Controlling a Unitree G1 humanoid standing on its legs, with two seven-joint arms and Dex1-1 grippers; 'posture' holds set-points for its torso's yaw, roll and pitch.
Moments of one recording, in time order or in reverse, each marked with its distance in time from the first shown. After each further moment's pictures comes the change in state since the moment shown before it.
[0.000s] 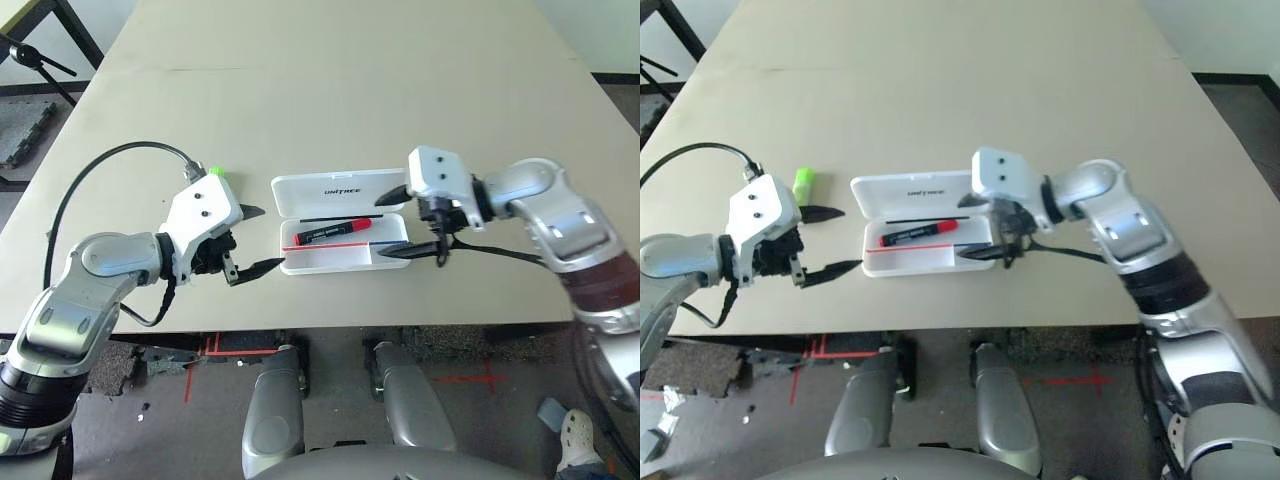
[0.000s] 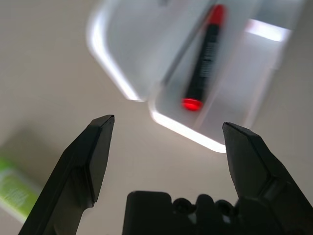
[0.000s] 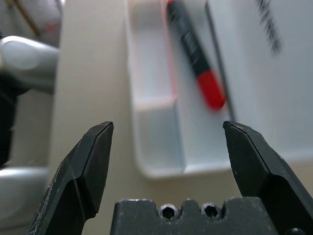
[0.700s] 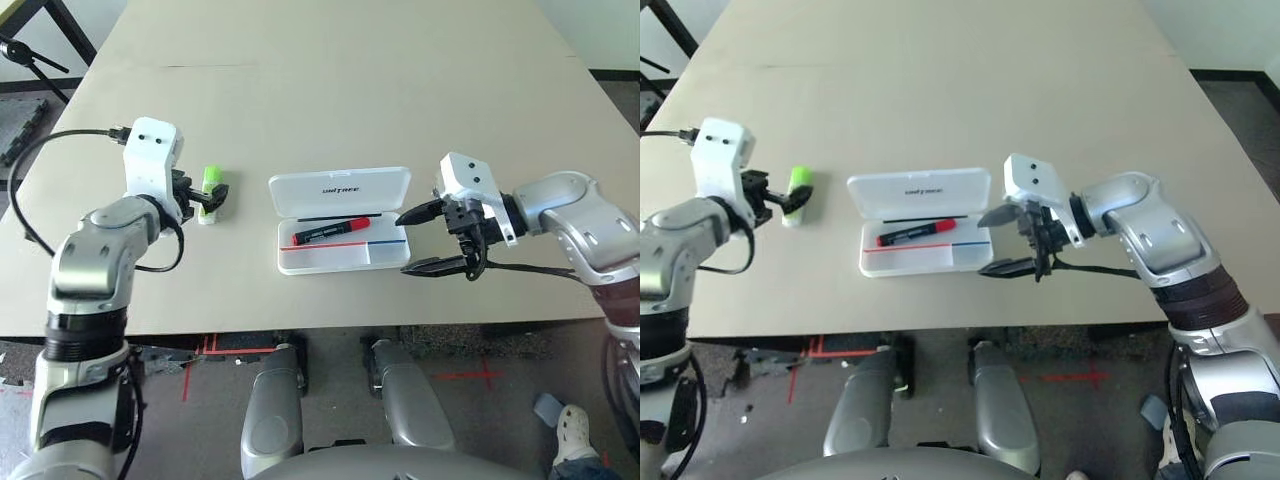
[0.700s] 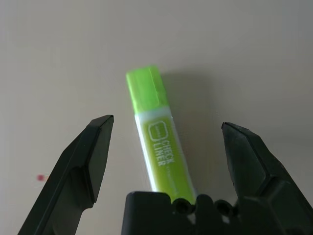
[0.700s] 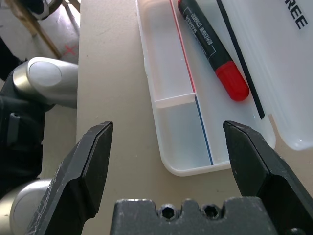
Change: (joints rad) left arm -0.283 -0.309 0.056 0.398 0.118 0.303 0.545; right arm 0.069 0.016 -0.035 -0.051 0.077 0.076 -0.051
